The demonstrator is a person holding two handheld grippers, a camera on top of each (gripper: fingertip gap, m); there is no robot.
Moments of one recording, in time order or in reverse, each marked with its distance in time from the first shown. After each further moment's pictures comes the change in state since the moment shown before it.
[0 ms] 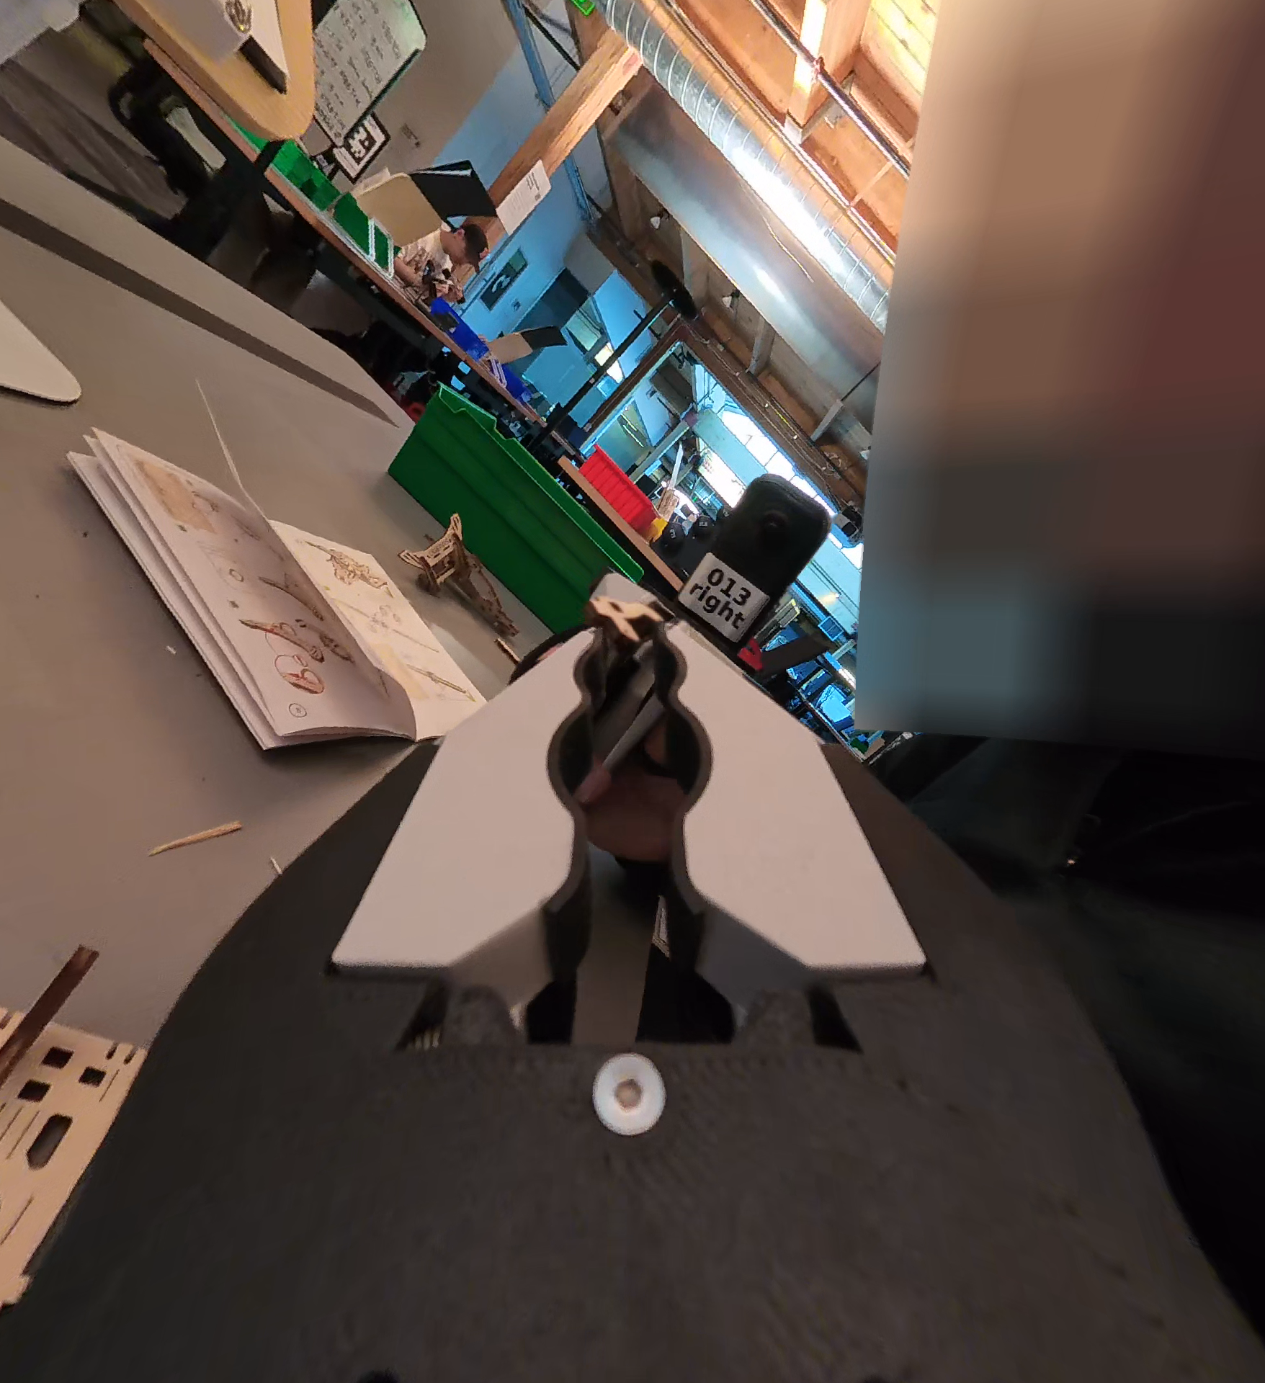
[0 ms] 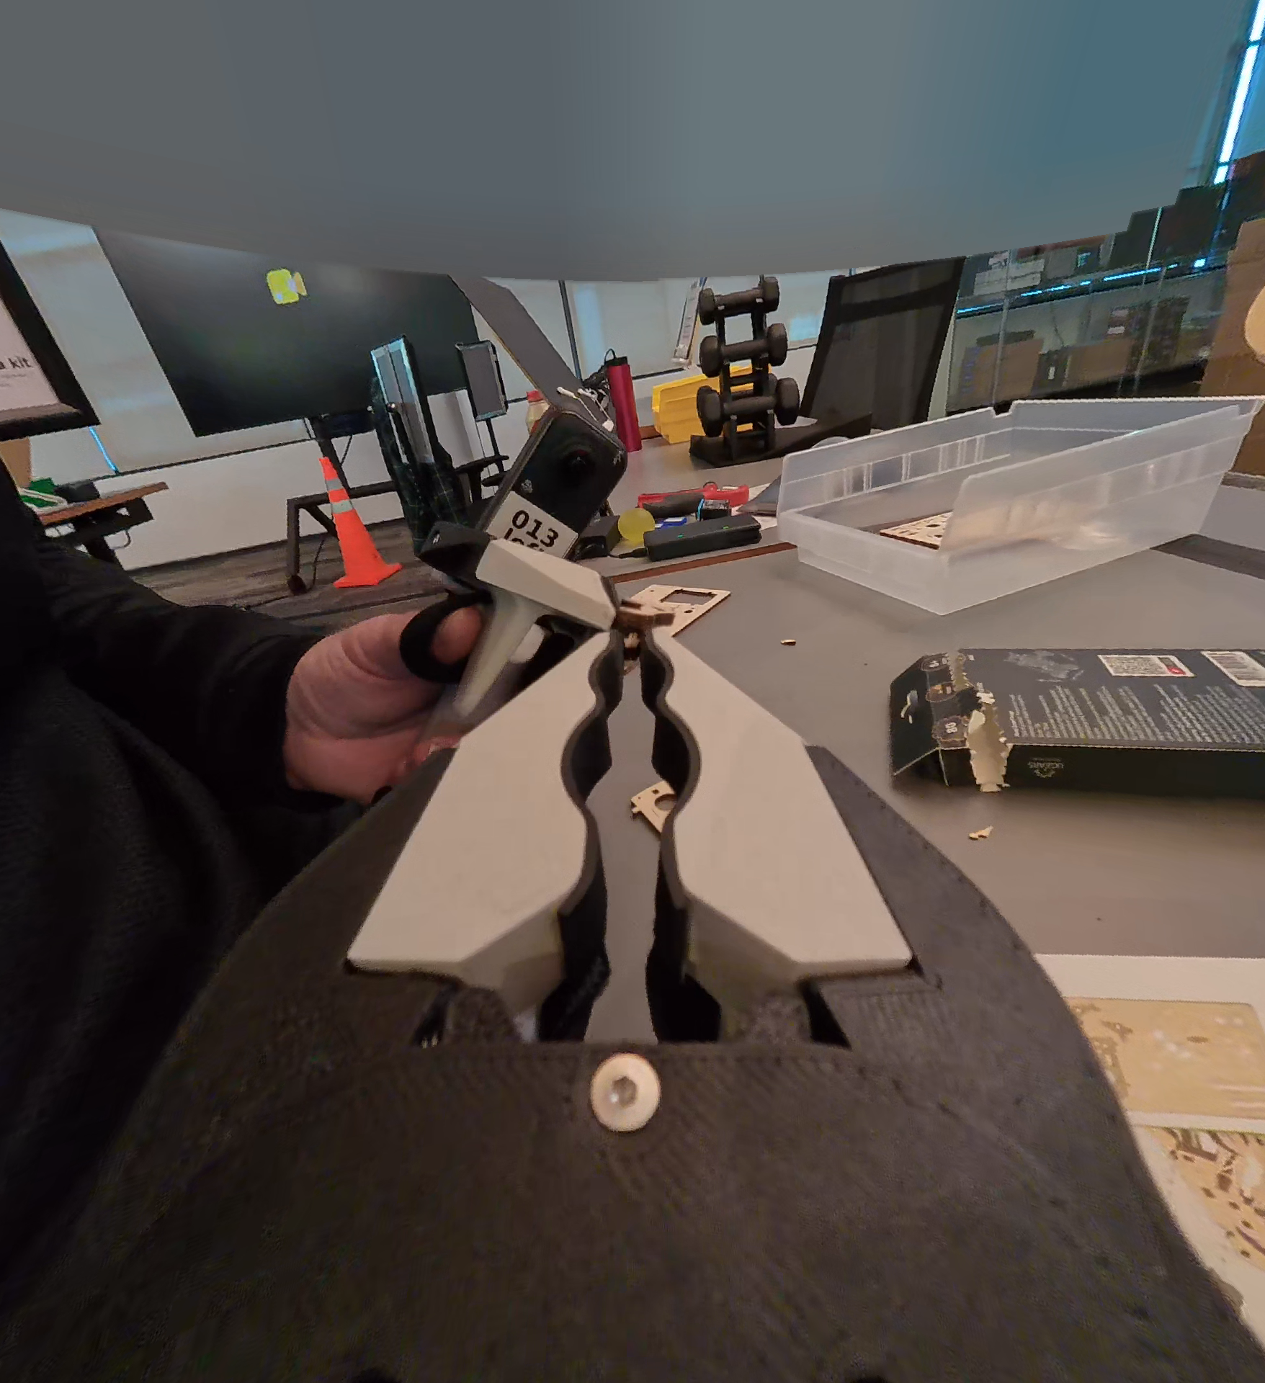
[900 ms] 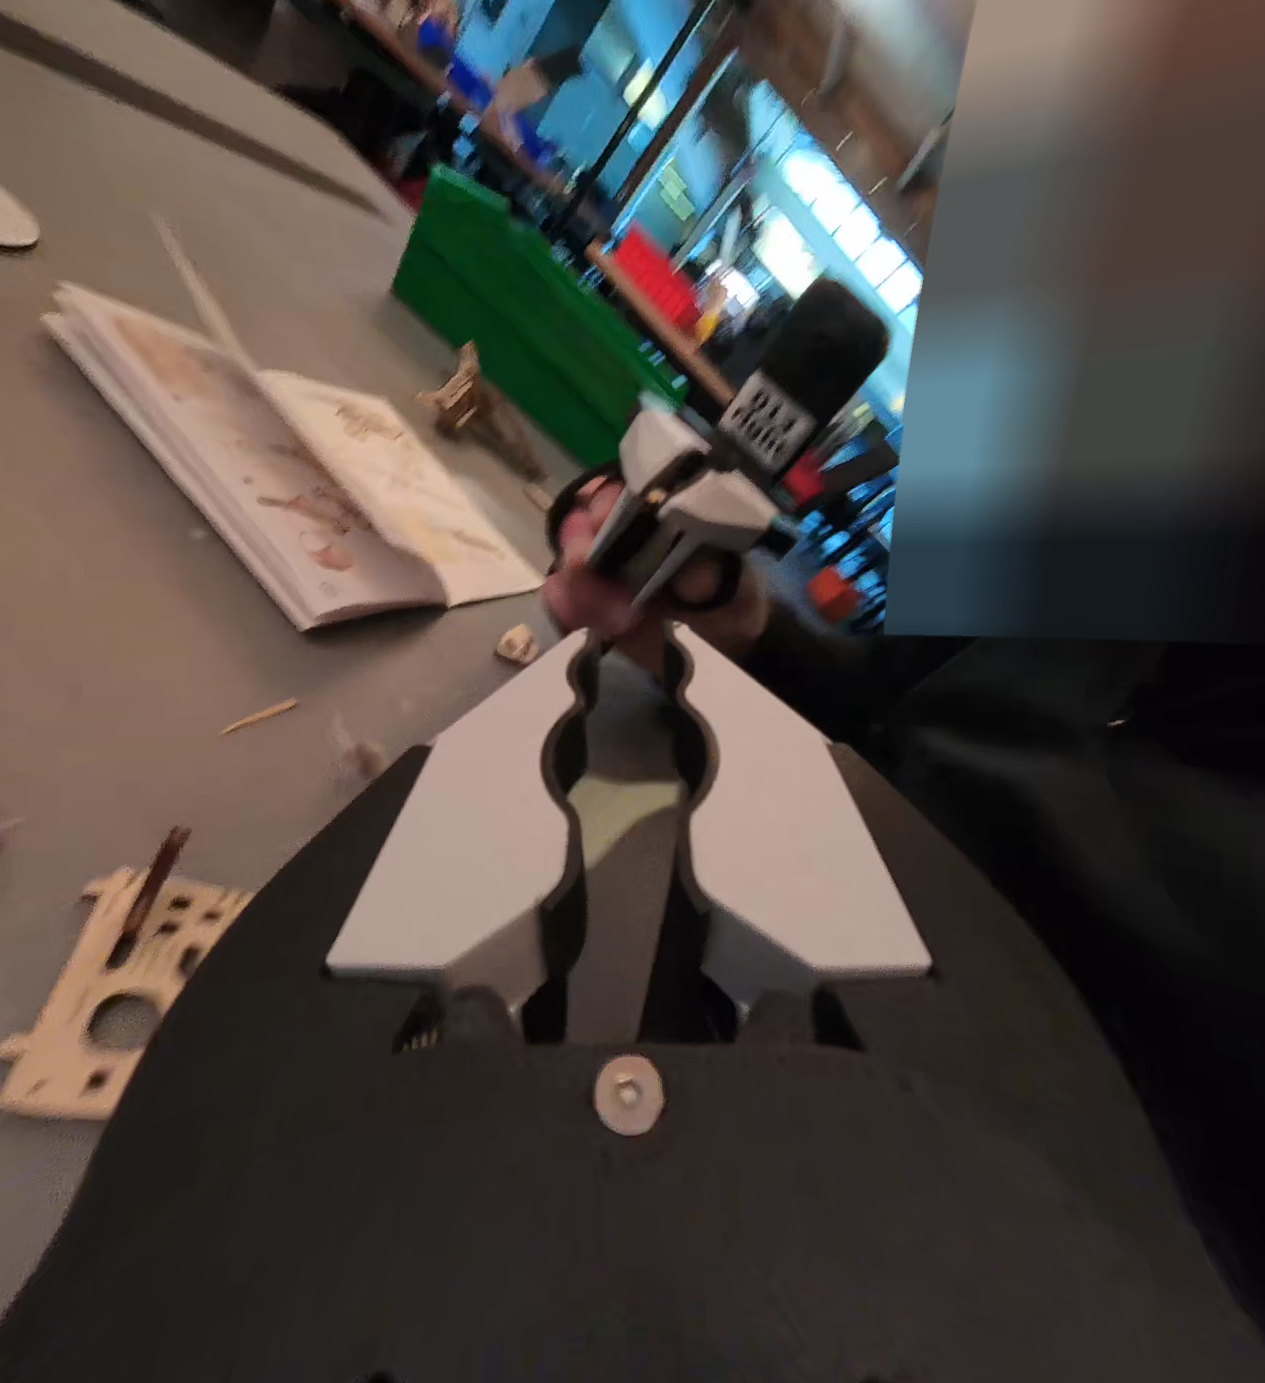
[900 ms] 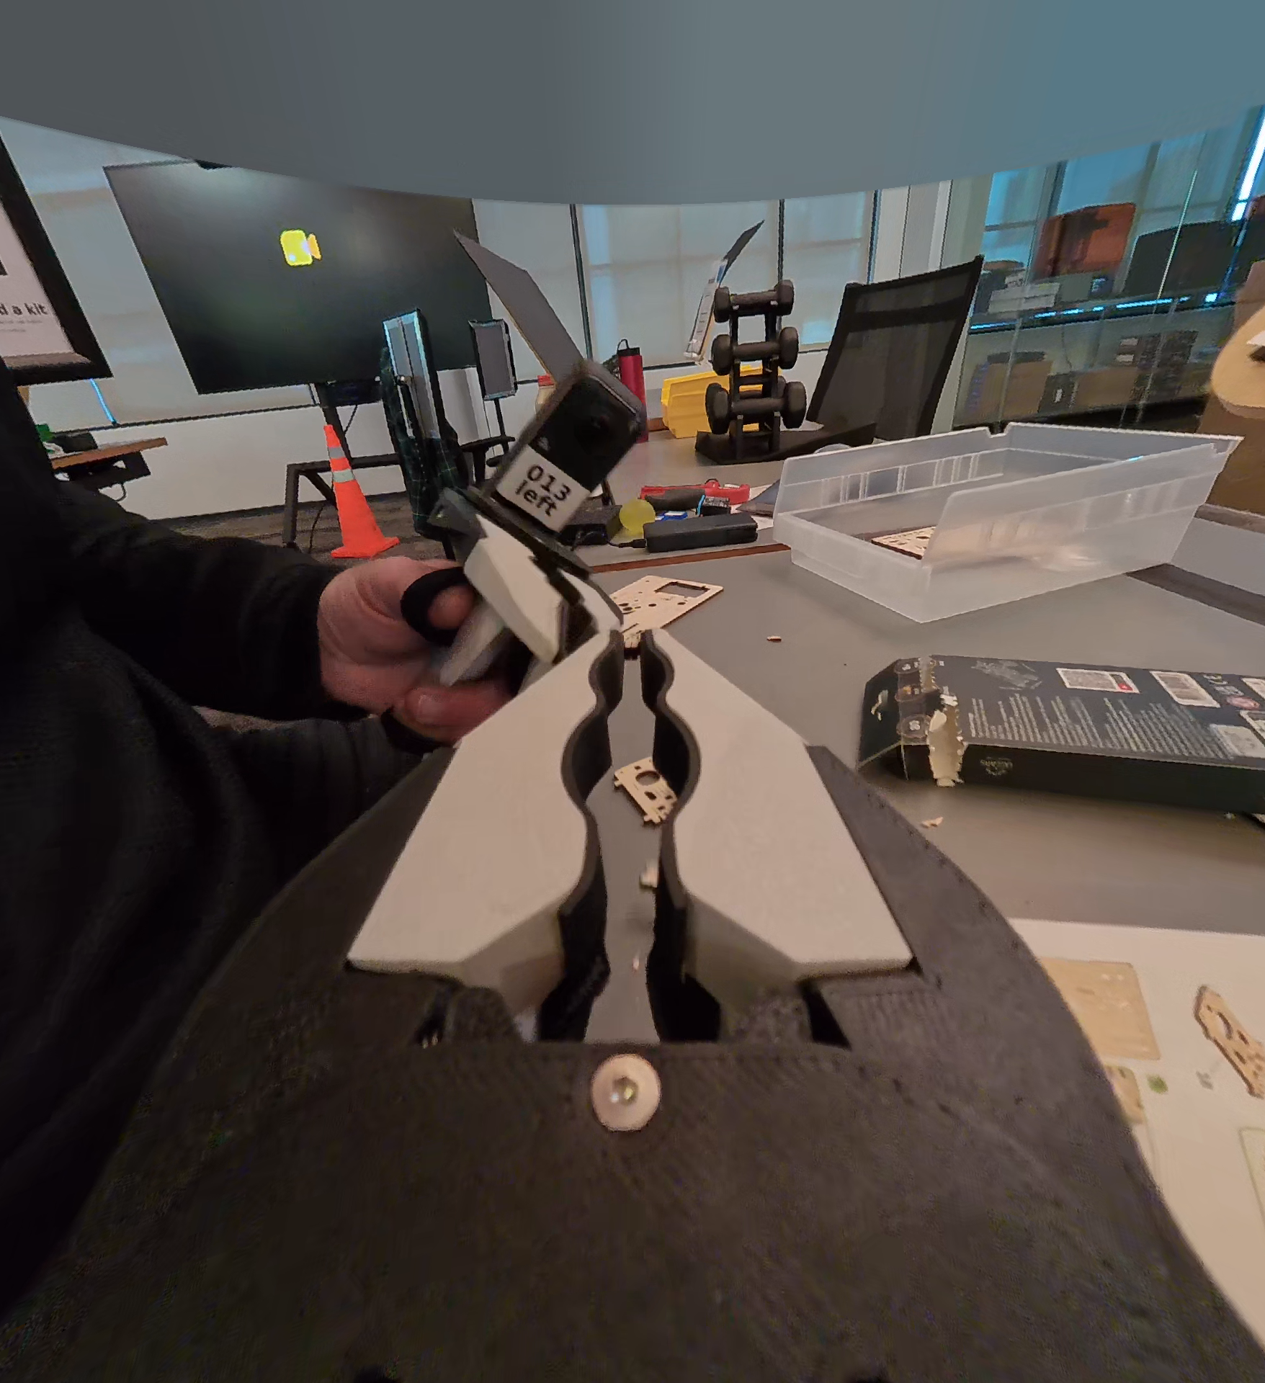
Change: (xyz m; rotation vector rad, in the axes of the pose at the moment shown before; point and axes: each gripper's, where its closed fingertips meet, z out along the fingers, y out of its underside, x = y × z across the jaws) left arm -0.005 0.027 -0.015 -0.291 -0.064 0.076; right arm 0.003 -0.003 -0.021 -0.019 -0.019 -0.068
